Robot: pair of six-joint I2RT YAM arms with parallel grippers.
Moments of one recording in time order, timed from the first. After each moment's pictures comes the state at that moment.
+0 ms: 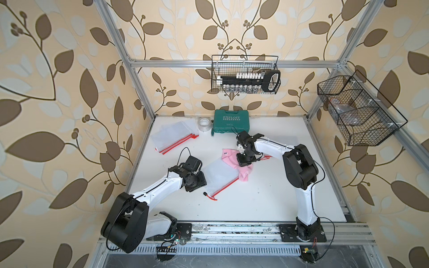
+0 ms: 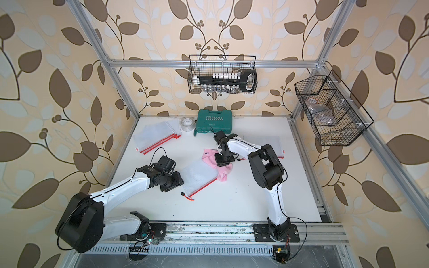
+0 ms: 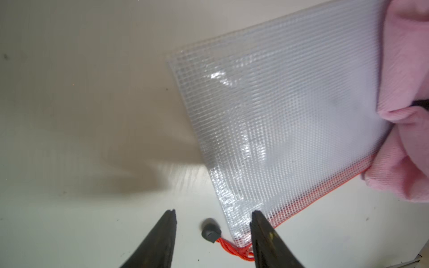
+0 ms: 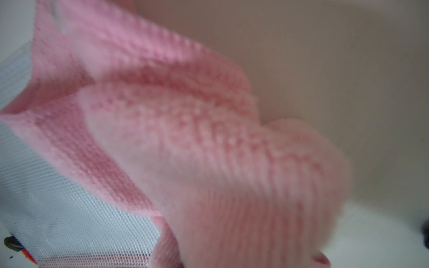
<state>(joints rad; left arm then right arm) -0.42 1.28 0.62 -0.59 0.19 -0.83 0.53 2.12 1.56 -0.88 -0.13 0.31</state>
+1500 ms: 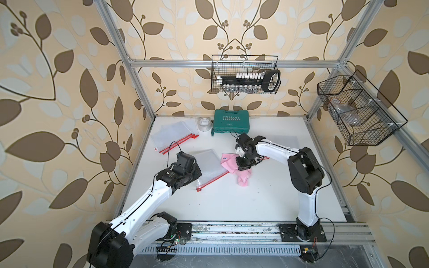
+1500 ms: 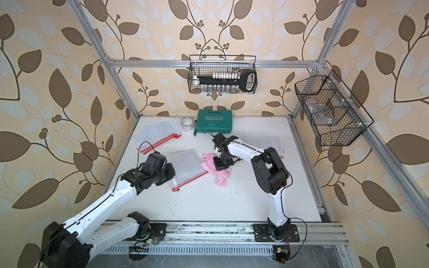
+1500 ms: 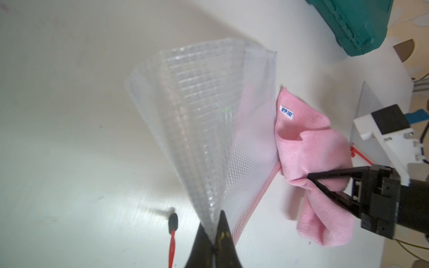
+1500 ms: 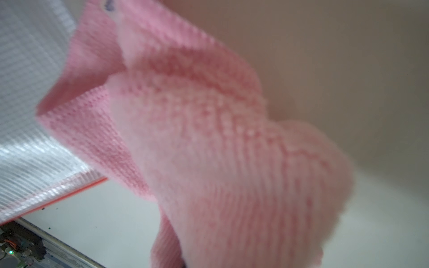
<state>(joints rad) -0.41 1.00 0.81 -0.75 -0.08 -0.86 0.56 1.96 1.47 -0.91 -0.18 0.32</state>
